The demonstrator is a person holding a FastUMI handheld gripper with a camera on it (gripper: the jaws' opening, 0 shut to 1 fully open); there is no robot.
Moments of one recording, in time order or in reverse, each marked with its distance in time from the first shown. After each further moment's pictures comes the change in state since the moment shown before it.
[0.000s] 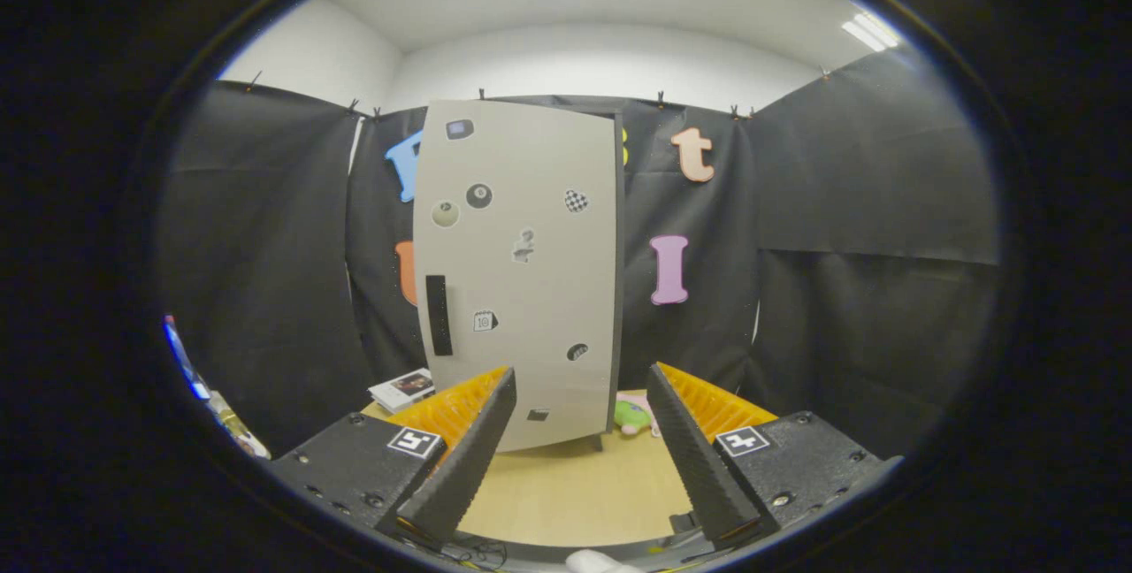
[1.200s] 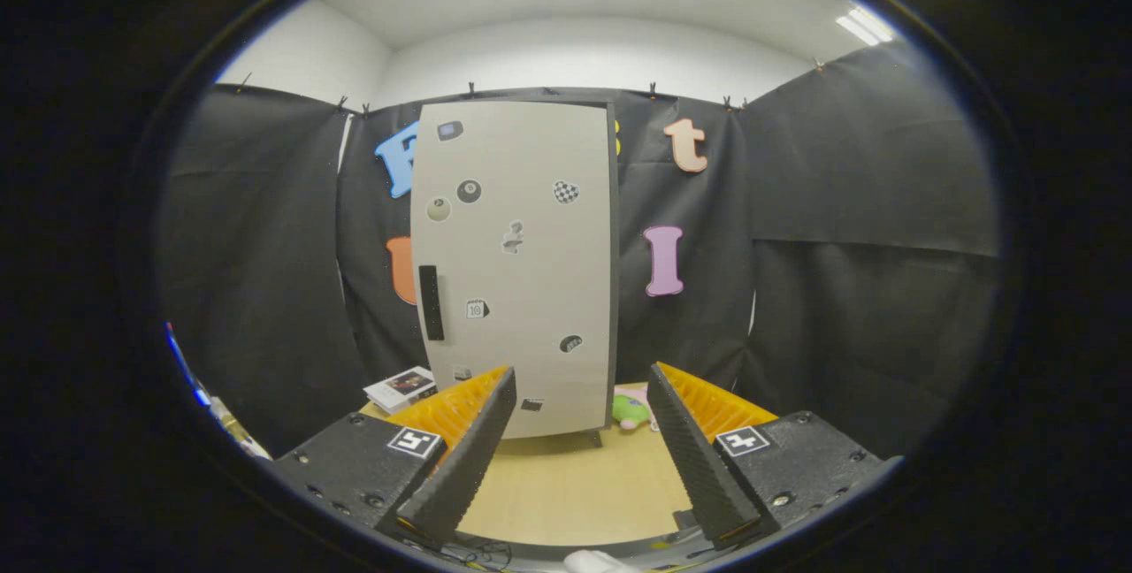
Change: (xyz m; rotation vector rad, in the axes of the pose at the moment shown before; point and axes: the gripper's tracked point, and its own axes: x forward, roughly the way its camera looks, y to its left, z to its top) arm 0.018 0.002 -0.007 0.011 0.020 -0.021
